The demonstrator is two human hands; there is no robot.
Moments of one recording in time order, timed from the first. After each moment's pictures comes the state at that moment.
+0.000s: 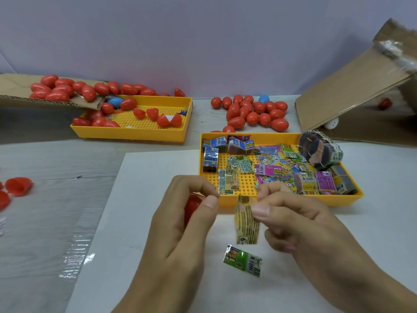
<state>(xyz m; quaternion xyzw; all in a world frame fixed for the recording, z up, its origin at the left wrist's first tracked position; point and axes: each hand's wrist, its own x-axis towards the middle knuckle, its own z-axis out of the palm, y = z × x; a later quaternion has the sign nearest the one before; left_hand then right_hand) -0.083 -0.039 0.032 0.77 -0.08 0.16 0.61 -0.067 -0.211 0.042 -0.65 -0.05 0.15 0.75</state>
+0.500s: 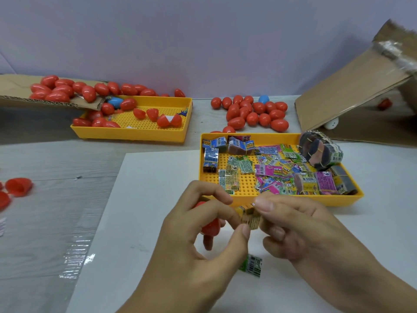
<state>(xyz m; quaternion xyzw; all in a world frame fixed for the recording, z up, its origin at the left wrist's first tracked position) -0.087 -0.047 0.032 0.81 -0.14 0.14 0.56 -0.066 -0.214 0.041 -0.61 -0.03 0.20 0.77</state>
